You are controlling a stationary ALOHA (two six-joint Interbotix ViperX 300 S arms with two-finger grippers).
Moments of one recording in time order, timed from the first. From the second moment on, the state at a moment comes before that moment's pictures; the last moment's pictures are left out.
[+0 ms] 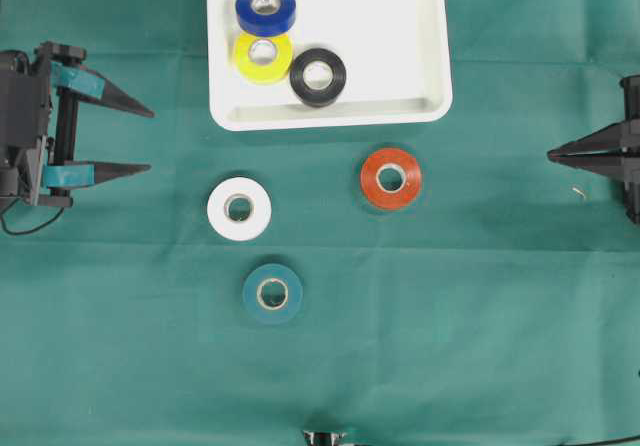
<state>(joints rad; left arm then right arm) 0.01 -0.76 1.21 -0.02 0.03 0.21 -0.01 -1.24 1.60 -0.37 -0.12 0.25</state>
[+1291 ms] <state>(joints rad) -0.23 -0.16 0.84 -0.02 0.03 0.21 -0.01 -1.24 1.60 -0.37 -0.12 0.25</state>
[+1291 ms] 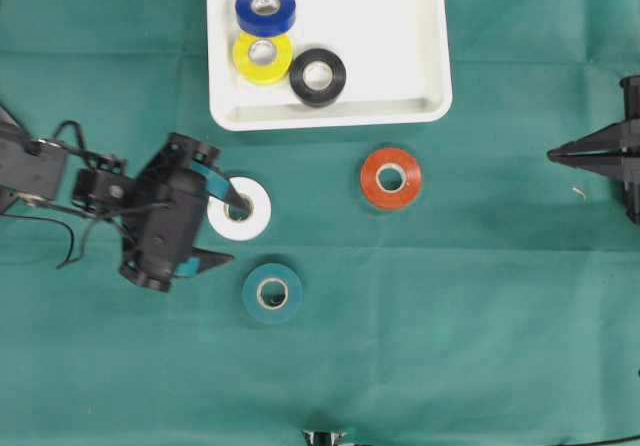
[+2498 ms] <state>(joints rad) -0.27 0.19 0.57 -0.02 0.19 0.22 -0.01 -1.24 1.60 -0.37 -0.12 0.25</state>
